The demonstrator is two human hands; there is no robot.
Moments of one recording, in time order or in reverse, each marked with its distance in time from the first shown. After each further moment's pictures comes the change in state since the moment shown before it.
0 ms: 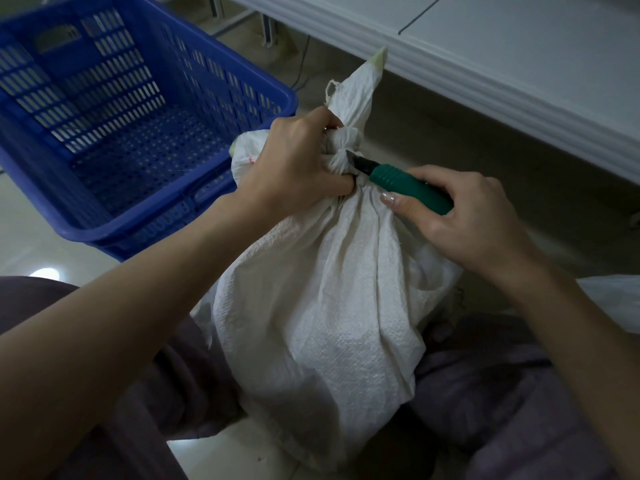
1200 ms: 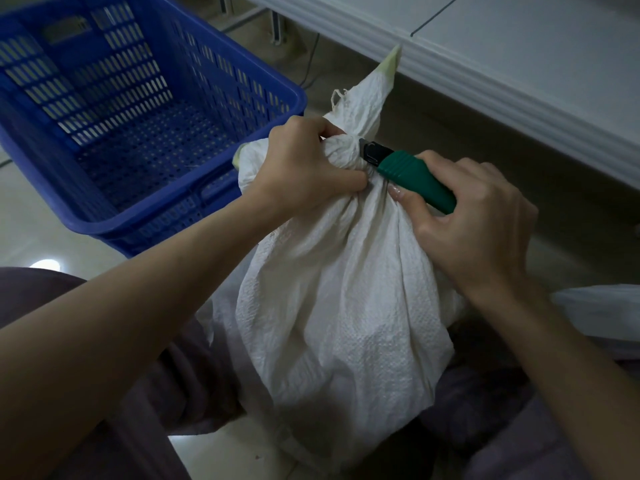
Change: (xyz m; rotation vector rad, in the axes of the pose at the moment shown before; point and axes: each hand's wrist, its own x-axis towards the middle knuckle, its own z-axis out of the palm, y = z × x) left_hand -0.004 0.007 -0.004 -0.228 -0.006 -0.290; right_hand -0.002 -0.001 0.021 -0.372 0.403 -0.130
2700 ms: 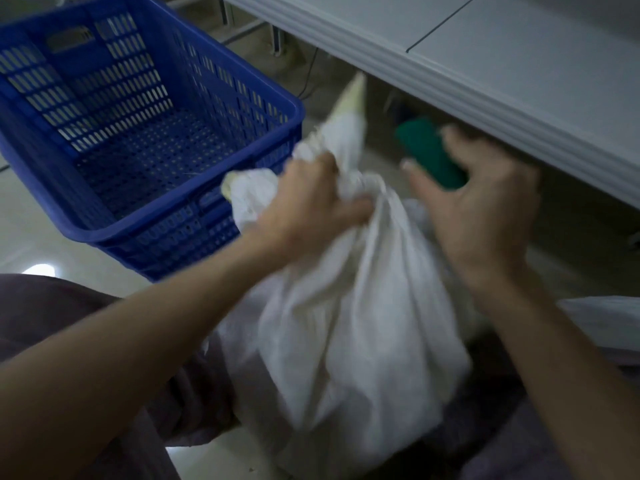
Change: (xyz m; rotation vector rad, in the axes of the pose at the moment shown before) left_hand -0.013 -0.004 0.021 0.234 0.010 0.092; right_hand 0.022 -0.006 -0.005 0.121 0.152 0.029
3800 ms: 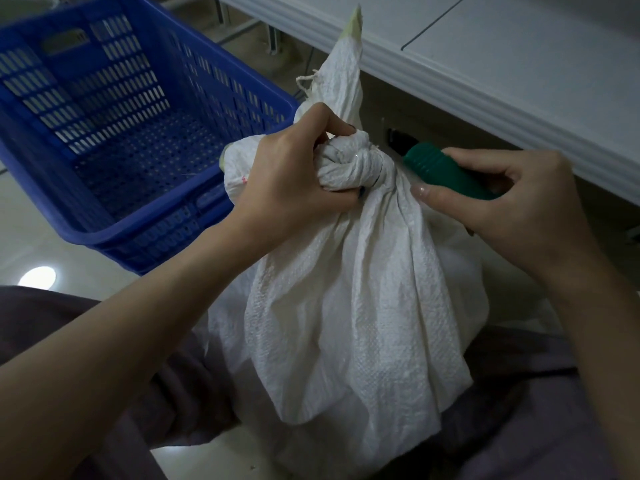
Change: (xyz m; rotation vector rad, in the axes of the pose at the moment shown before) left_hand -0.005 0.000 -0.028 -0.222 0.169 0.252; right_hand 0.010 0.014 -0.045 0.452 -0.384 0.141
